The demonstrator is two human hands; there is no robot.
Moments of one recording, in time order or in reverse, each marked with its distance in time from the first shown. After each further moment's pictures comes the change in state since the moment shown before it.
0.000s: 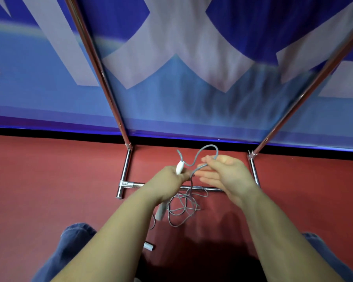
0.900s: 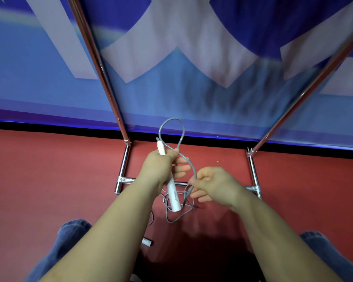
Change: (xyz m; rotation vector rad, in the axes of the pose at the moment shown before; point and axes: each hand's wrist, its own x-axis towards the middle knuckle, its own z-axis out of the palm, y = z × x) left_hand 0.001 0.015 -0.005 -0.781 0.212 -0.066; right_hand -0.001 0.023 0.006 -0.567 -0.198 0.107
